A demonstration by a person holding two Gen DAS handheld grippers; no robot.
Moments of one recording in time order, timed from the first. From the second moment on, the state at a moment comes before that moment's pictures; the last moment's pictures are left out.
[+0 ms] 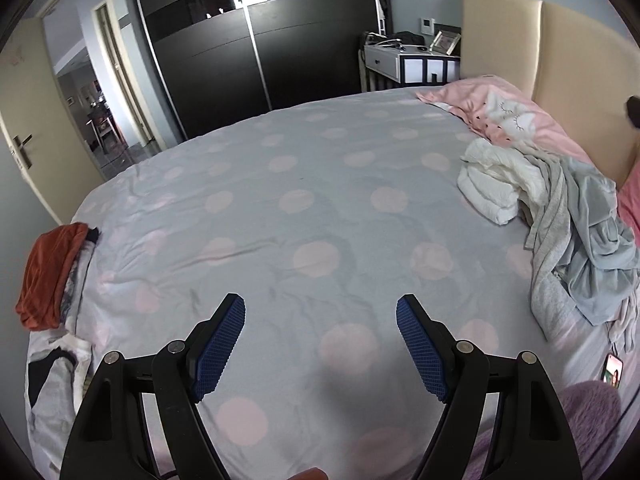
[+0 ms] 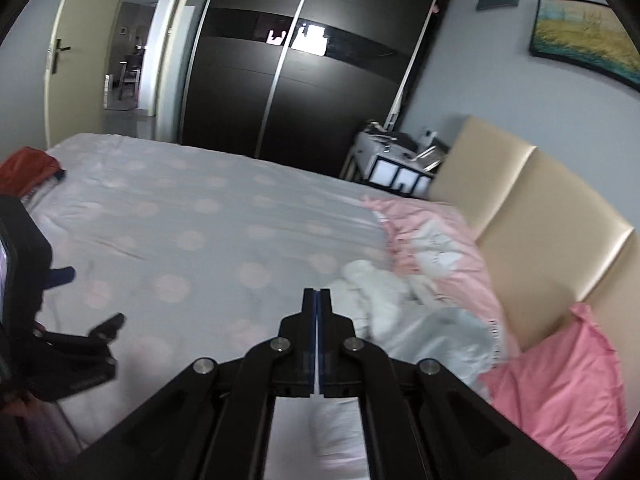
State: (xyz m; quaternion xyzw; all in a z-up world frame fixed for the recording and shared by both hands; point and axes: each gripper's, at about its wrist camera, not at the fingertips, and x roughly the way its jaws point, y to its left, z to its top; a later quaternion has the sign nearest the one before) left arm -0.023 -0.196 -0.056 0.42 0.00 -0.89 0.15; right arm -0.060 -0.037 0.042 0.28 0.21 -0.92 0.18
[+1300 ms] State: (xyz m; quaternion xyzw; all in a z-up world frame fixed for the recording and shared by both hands) left arm -0.071 -0.266 -0.191 0.50 0.03 -0.85 0.16; right arm -0.268 0.235 -0.138 0.58 -0.12 -0.81 -0.02
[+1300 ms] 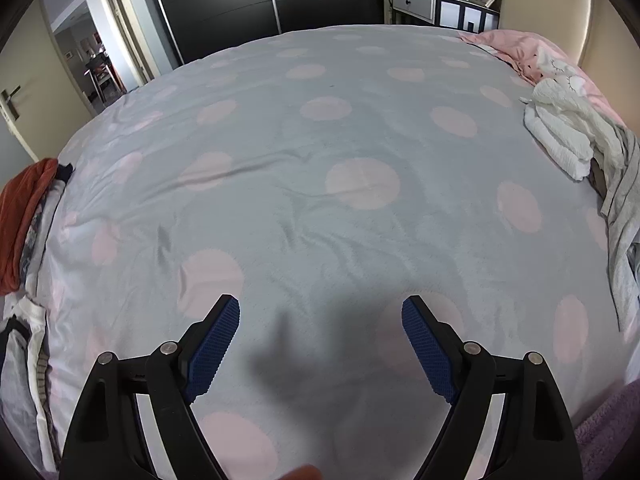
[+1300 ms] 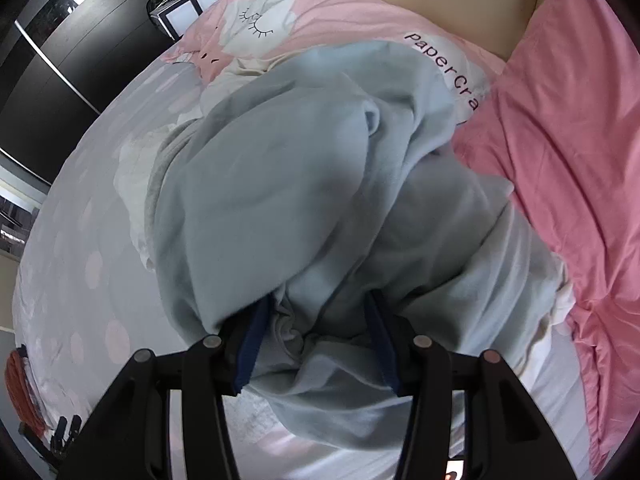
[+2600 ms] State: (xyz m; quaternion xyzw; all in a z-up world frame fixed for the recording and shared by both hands) left arm 0.023 -0.307 -0.131 0.41 0.12 -0.89 0.15; right arm -0.042 -0.110 -0.078 0.53 0.03 -0.78 0.34
